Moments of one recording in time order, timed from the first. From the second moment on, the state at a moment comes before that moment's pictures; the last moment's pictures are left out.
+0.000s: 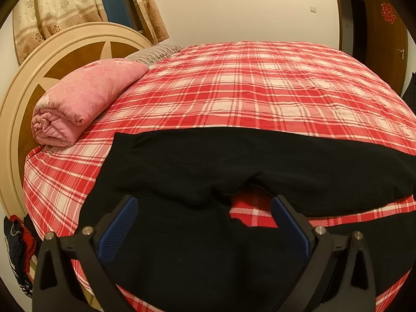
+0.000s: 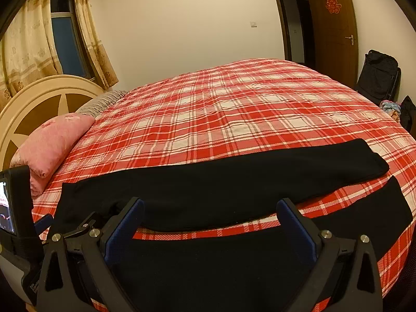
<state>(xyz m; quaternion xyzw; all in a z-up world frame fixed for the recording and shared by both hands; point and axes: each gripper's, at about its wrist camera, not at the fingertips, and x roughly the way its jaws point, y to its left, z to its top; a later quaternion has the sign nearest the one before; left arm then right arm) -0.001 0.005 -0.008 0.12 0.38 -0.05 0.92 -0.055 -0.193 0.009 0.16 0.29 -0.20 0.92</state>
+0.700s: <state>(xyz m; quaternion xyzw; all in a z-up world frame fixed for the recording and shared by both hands) 0.002 0.005 -0.008 0.12 0.38 -0.06 0.92 -0.050 -0.193 0.006 0.15 0.31 -0.21 0.92</state>
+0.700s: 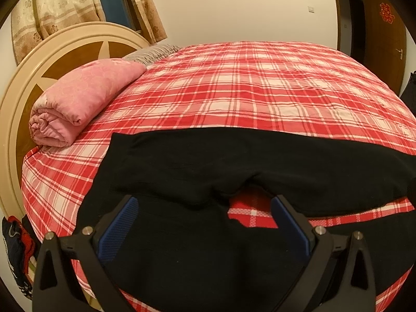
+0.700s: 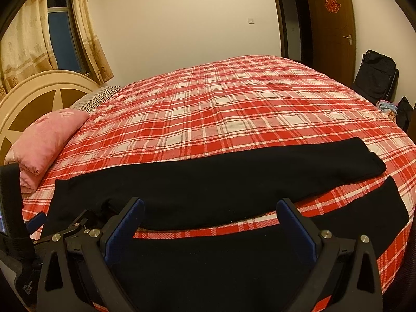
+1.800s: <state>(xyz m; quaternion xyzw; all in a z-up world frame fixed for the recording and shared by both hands) 0.161 0.095 -0.059 0.04 0.49 0.01 0.87 0.186 -0.204 -0.079 -0.03 0.49 0.00 0.87</state>
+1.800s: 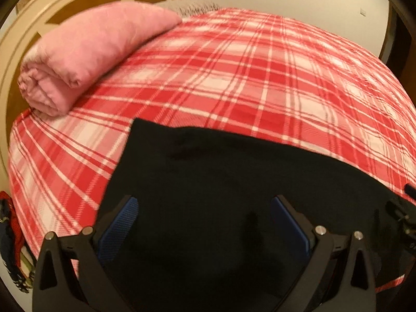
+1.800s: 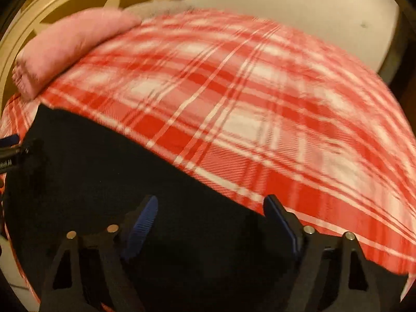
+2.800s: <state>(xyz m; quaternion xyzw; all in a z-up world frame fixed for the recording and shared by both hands) 0.130 0.180 -0.010 -0.09 0.47 -0.02 0.88 0.005 -0.093 -0.055 -0.10 0.38 0.15 0.91</state>
